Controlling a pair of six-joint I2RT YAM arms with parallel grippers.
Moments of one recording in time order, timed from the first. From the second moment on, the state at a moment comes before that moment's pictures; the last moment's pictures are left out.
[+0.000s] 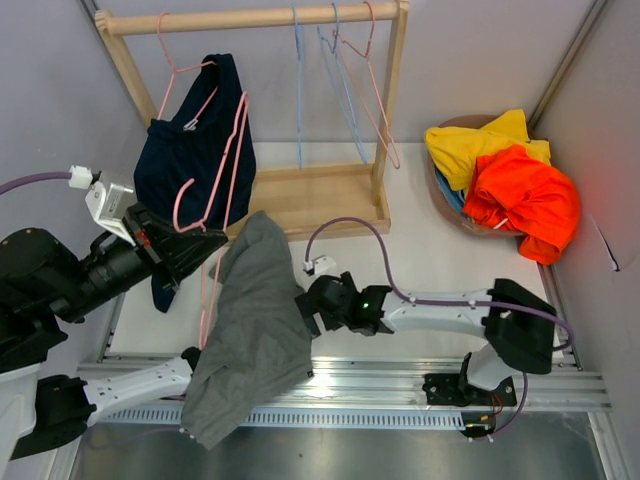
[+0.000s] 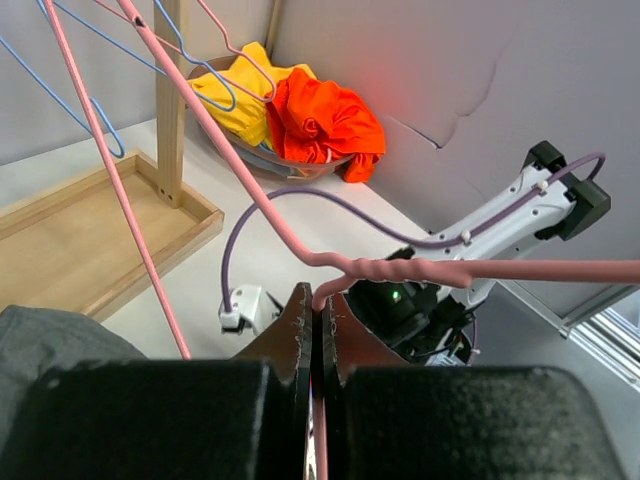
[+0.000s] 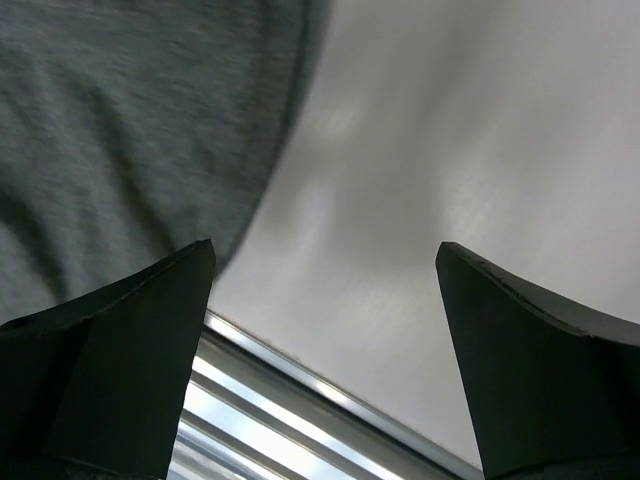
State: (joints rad) left arm -0.93 0.81 1.76 -0.96 -0.03 -0.31; right arm 1.21 1.53 0.94 -0.35 0.32 0.56
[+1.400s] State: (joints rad) left arm -0.93 0.74 1.60 -0.99 -0.25 -0.28; right arm 1.69 0.90 1.50 -0.23 1.23 0.15
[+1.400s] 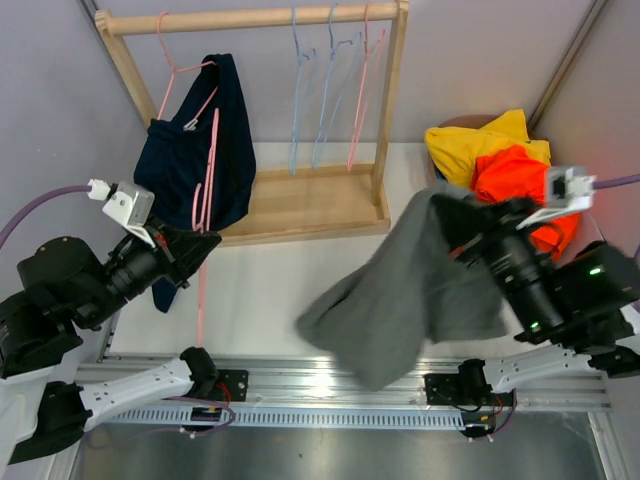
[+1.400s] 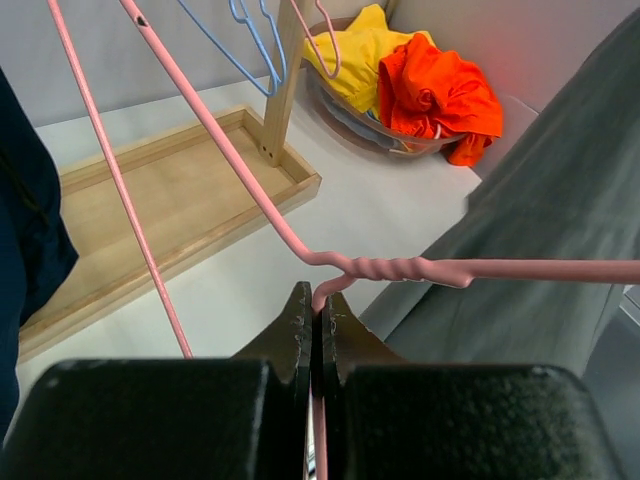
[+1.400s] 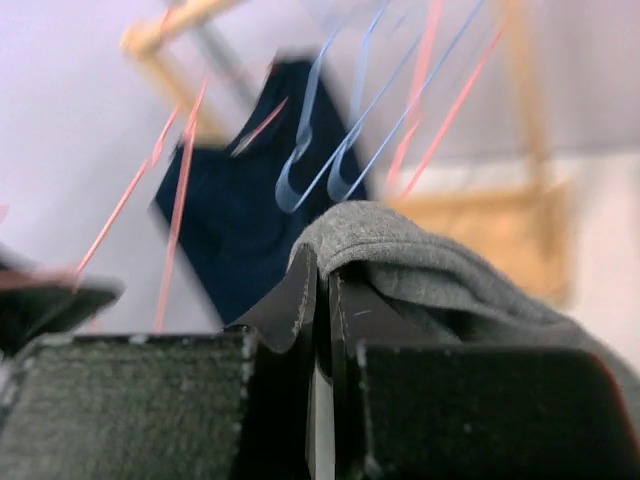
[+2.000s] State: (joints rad) left arm -0.93 0.84 1.53 -0.92 -0.30 -0.21; right arm 0.76 1.49 2.50 -0.15 0.85 -0.70
